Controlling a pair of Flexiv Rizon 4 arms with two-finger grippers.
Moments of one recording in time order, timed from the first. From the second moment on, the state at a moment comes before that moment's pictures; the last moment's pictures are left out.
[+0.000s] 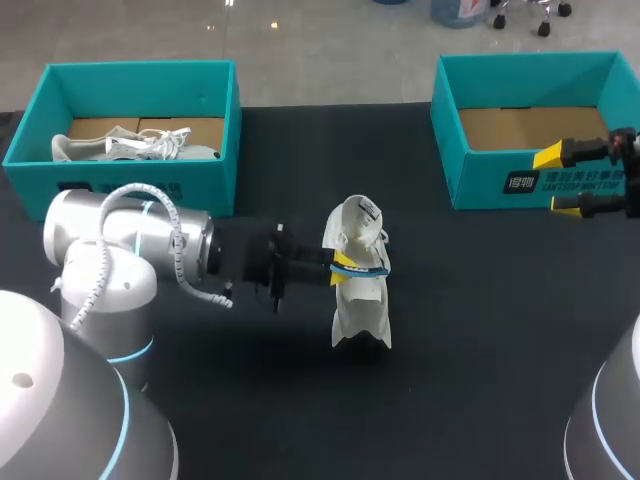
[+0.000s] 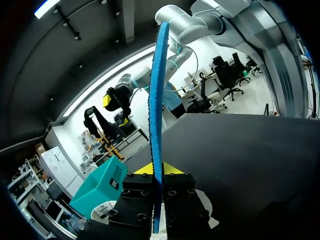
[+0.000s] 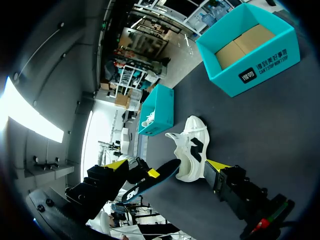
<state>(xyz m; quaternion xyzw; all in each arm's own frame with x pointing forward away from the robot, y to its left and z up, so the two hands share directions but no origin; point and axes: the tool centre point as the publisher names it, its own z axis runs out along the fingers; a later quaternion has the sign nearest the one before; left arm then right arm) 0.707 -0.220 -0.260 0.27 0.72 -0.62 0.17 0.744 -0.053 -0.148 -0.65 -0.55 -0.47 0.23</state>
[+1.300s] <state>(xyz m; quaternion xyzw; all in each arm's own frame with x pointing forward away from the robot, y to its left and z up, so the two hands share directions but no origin) 0.719 -0.244 -0.293 0.23 0.73 -0.63 0.15 0.744 -0.053 -0.147 -0.65 -0.55 -0.47 0.23</state>
